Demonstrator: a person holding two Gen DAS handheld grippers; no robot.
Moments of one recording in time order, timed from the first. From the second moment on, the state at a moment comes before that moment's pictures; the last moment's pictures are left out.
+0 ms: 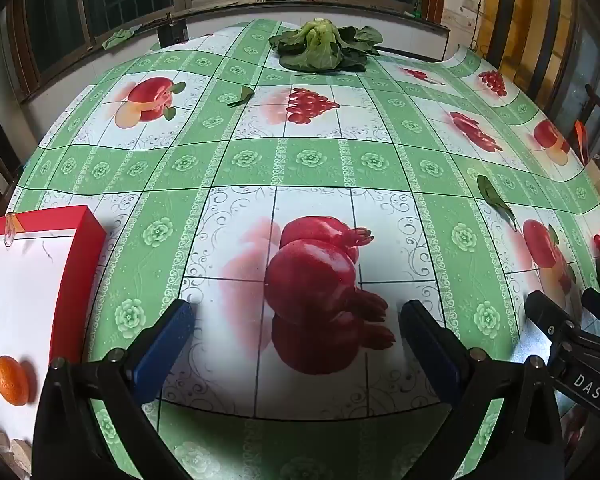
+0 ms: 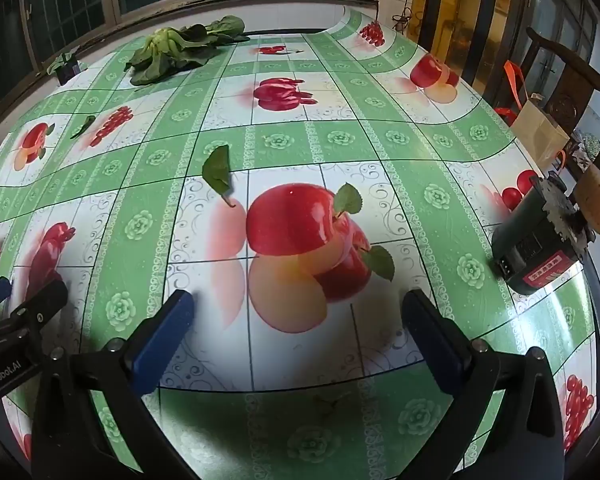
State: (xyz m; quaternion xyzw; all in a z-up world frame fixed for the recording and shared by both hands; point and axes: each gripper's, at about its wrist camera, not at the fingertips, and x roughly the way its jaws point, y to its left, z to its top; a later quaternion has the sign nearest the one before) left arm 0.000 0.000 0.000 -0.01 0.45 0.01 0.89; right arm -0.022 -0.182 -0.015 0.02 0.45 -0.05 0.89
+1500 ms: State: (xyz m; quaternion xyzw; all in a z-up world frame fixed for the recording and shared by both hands) left arm 0.000 0.000 0.000 -0.01 0.46 0.01 0.89; right arm -0.022 -0.183 -0.014 0.03 0.46 -0.05 0.89
